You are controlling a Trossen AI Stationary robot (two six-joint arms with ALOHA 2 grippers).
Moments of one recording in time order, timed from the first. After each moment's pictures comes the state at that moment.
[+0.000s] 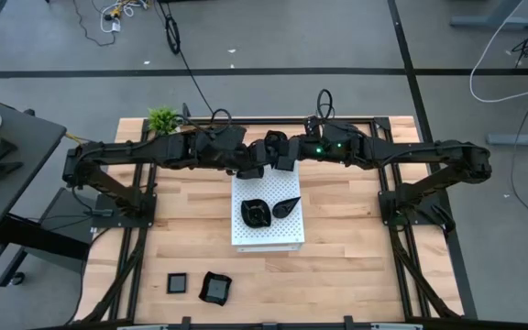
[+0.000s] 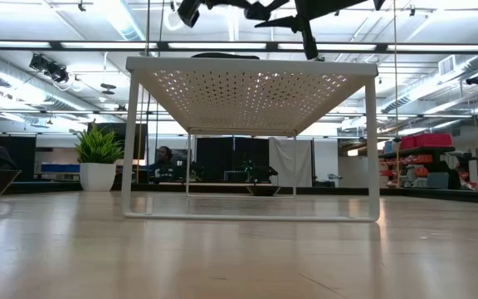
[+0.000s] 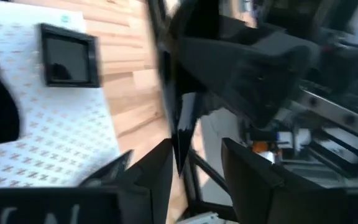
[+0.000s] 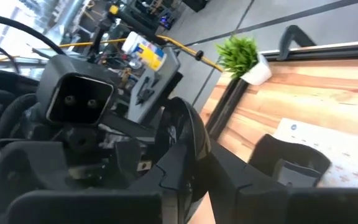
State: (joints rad) left arm 0.05 1.49 1.48 -0.42 -0.14 -1.36; right arm -0.15 1.35 1.07 0.09 0.11 0.99
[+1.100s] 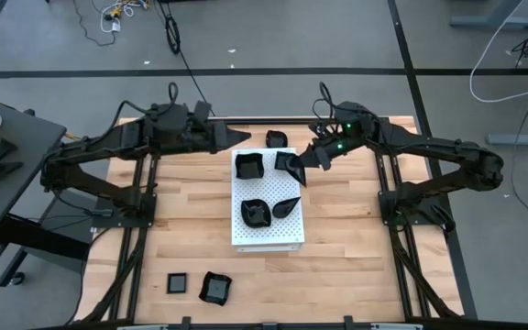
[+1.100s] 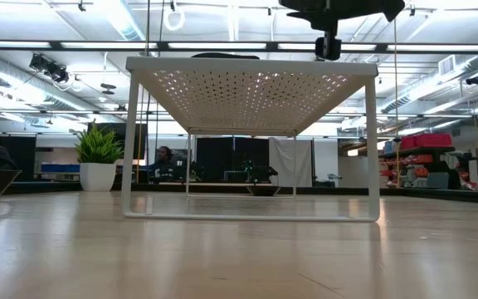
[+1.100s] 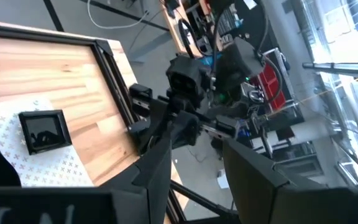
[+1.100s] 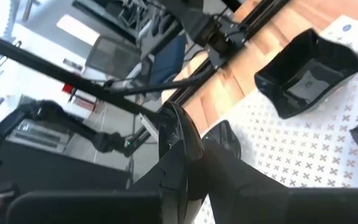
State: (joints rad) left arm 0.09 1.26 1.48 -0.42 -0.17 -1.13; right arm -0.34 1.22 1.07 -0.22 -0.61 0.72
